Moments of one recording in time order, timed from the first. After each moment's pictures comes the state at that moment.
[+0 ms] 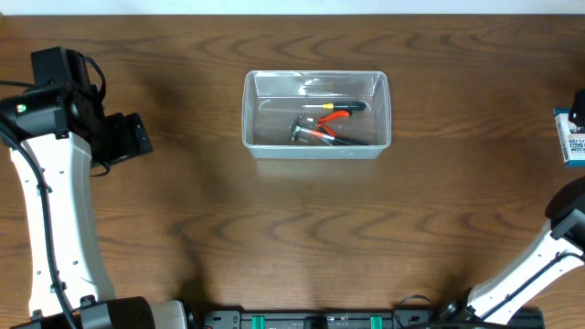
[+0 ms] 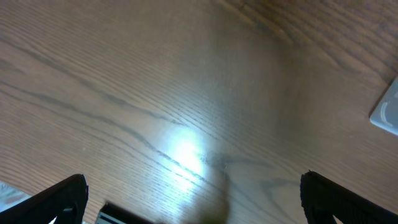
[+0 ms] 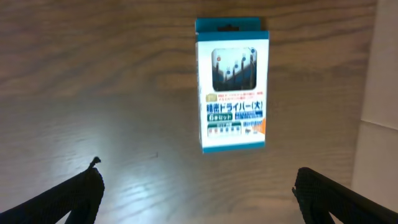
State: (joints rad) left arm 0.25 1.51 1.60 -1.40 -0.11 -0.15; right arm -0.66 2.28 2.29 -1.30 -0.01 -0.60
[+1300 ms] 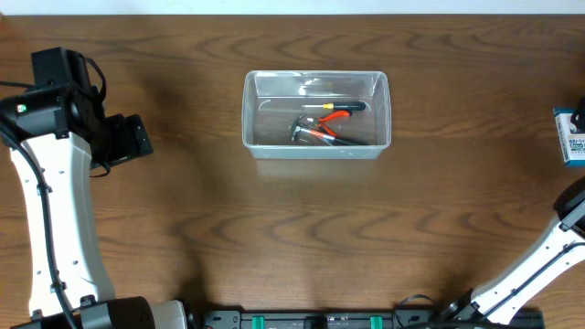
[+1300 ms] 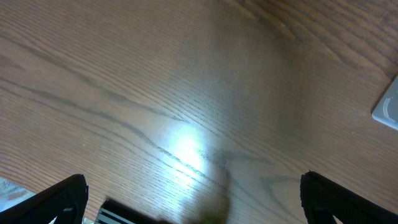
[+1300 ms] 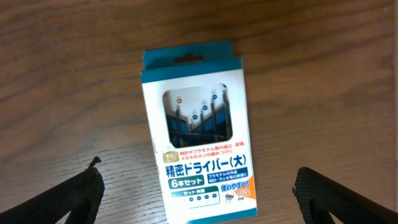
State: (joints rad) left arm 0.25 1.51 1.60 -1.42 -0.11 -0.15; right arm -0.73 2.43 2.31 -1.11 -0.11 -0.56
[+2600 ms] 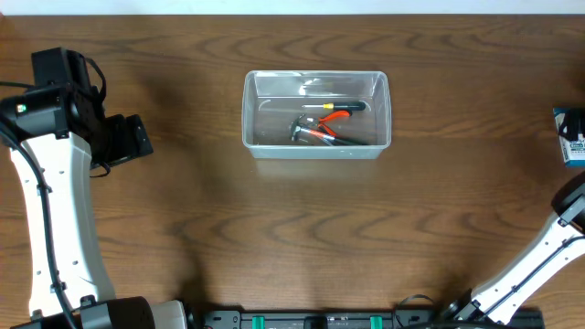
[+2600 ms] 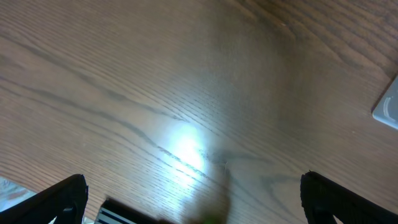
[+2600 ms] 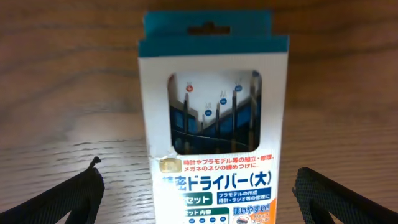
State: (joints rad) left arm 0.25 1.51 1.60 -1.42 -0.11 -0.15; right arm -0.73 2.52 2.31 -1.13 -0.07 -0.66
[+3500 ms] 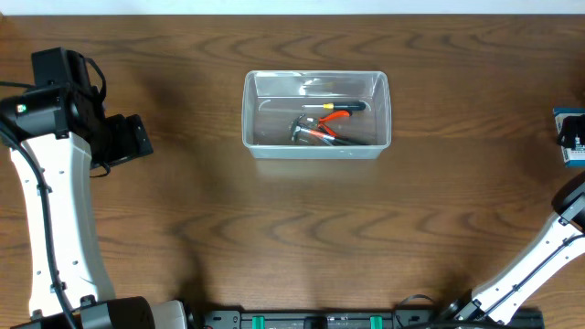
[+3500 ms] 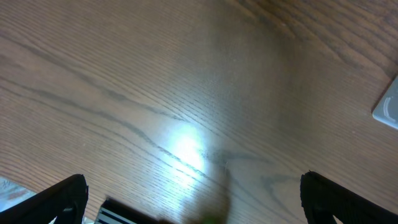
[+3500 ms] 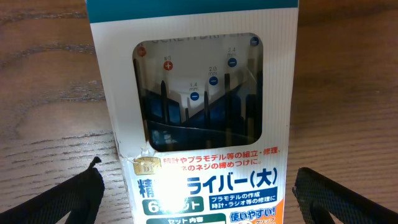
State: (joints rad) left arm 0.25 1.51 1.60 -1.42 -0.11 -0.15; right arm -0.74 2.55 2.31 -1.13 -0.03 -0.64
